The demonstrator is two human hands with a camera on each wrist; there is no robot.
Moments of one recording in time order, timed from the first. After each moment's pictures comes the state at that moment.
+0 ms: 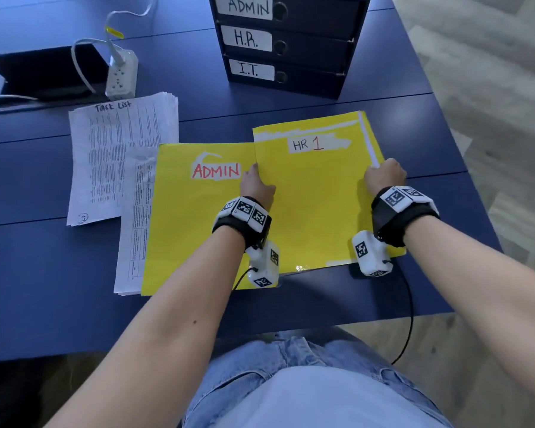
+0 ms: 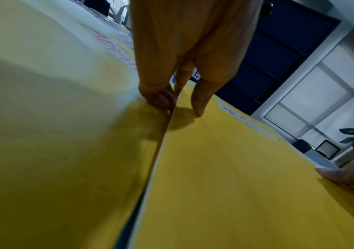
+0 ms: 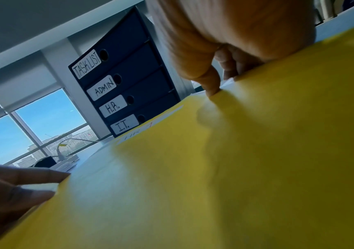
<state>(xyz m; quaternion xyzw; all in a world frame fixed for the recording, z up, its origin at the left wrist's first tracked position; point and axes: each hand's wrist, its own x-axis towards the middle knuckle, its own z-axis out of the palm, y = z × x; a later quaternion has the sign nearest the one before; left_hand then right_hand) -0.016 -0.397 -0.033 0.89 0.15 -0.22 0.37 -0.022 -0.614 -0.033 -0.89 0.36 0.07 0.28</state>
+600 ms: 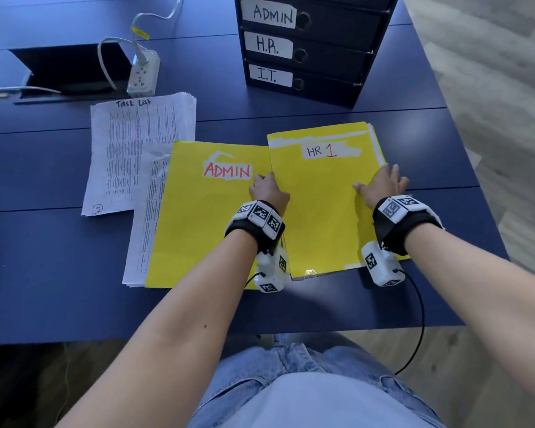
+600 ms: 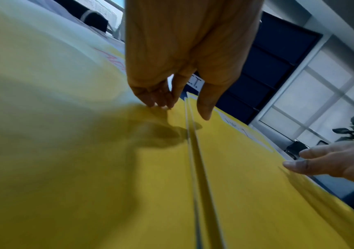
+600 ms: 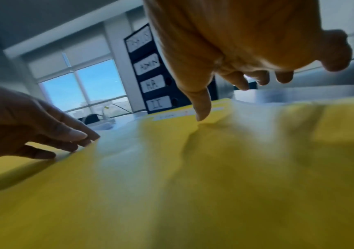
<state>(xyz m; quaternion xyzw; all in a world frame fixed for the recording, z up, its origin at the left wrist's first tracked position) -0.022 -0.399 -0.034 0.91 0.15 -0.22 0.30 -0.027 -0.593 -0.035 -0.93 0.27 0.14 0.21</state>
